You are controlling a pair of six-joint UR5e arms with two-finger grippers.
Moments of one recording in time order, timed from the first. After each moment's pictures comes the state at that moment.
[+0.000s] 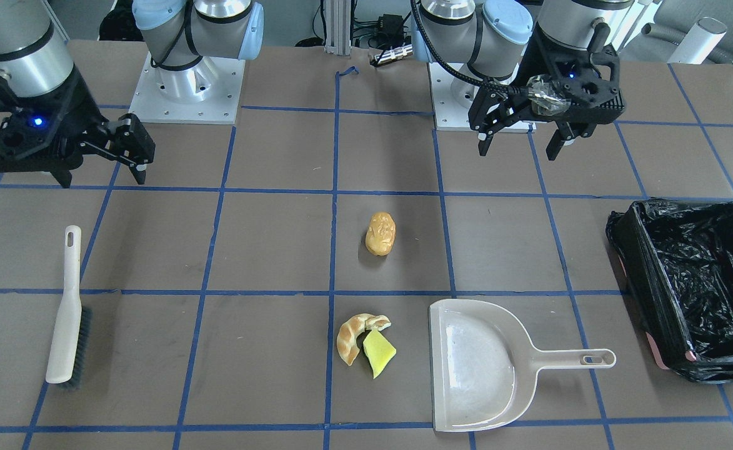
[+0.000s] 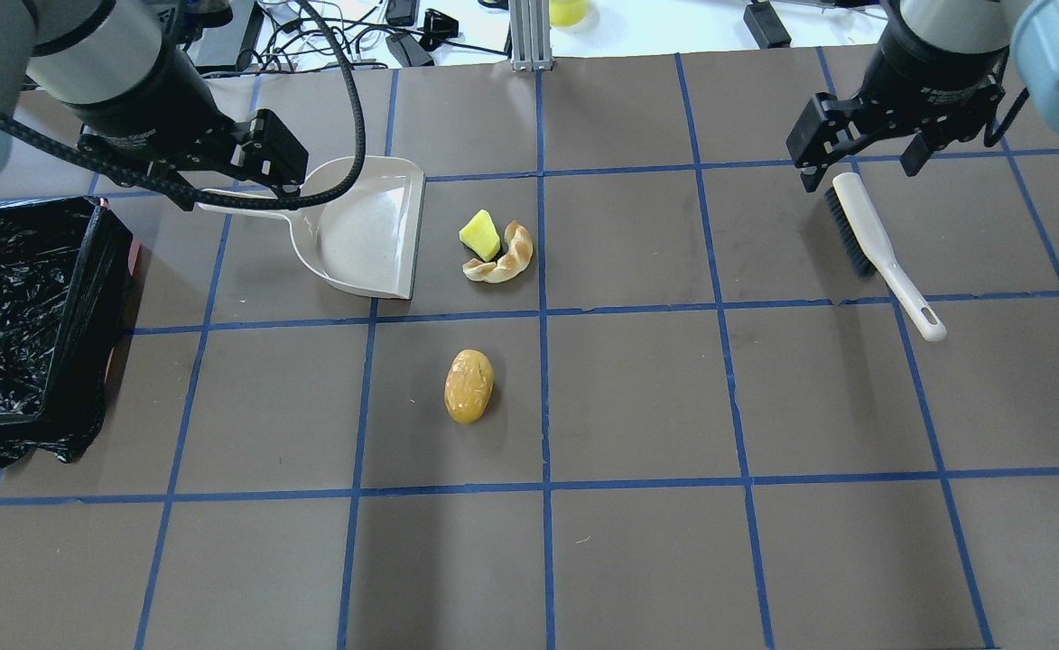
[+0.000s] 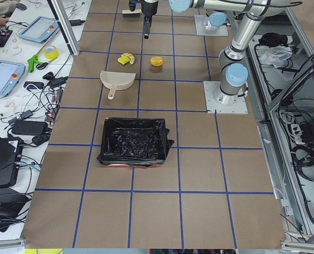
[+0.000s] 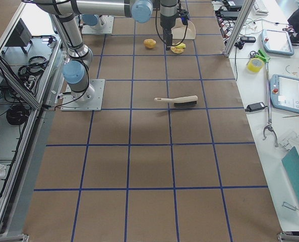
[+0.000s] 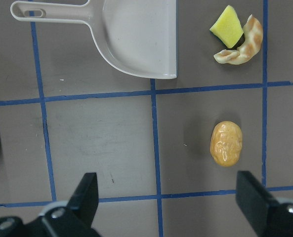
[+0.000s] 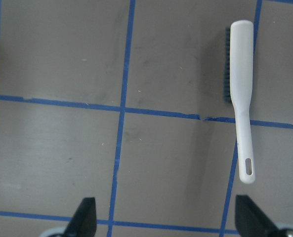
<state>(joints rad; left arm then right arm) -1.56 -1.51 -1.58 -1.52 1.57 0.05 1.45 -1.52 1.57 -1.63 -1.60 -0.25</state>
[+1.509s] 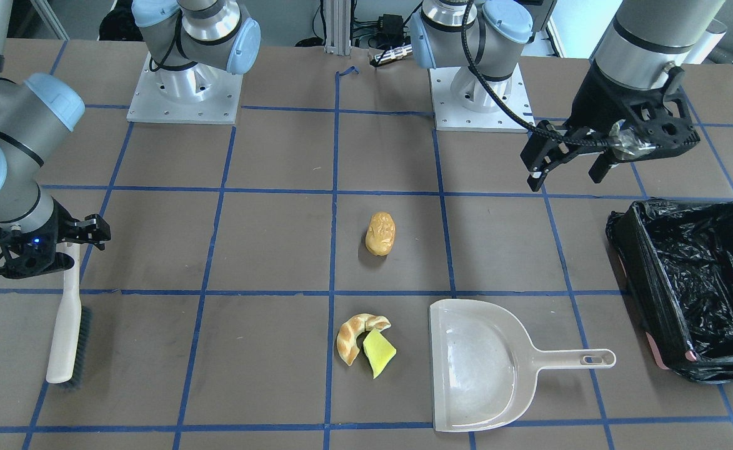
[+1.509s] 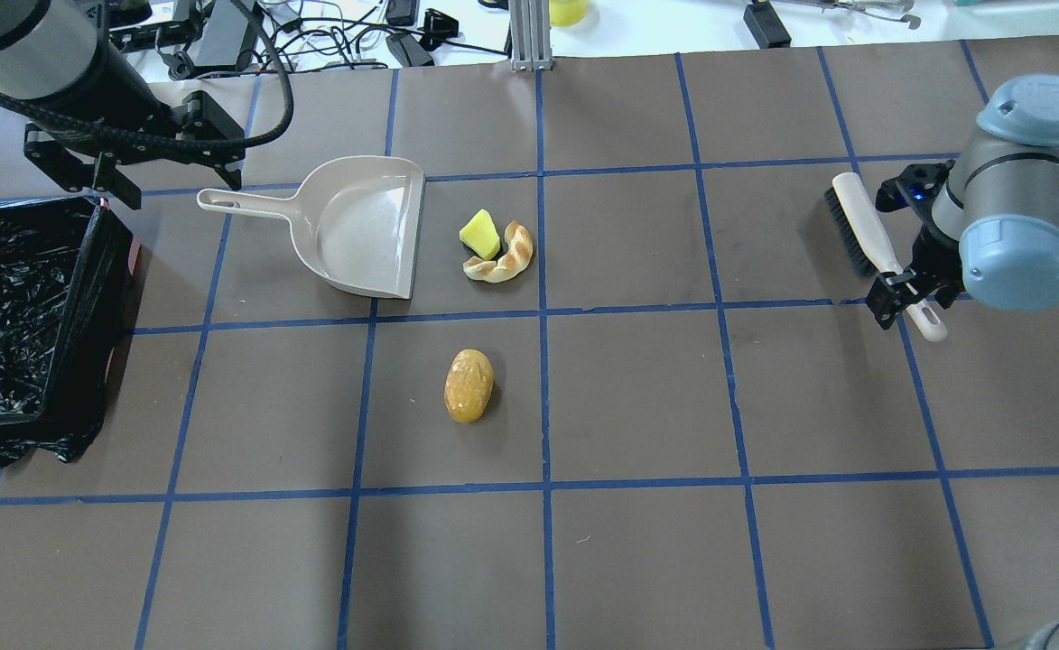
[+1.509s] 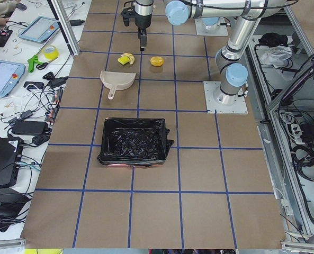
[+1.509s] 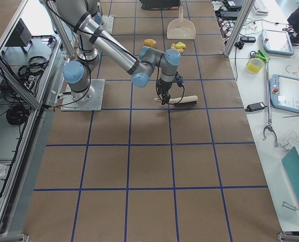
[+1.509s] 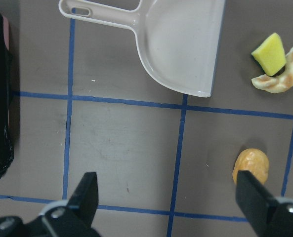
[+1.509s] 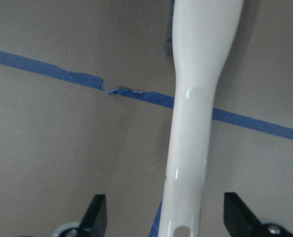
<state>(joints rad) -1.43 -1.56 -1.61 -1.43 1.57 -0.13 1.21 -1.31 1.96 -2.14 -1.72 -0.63</state>
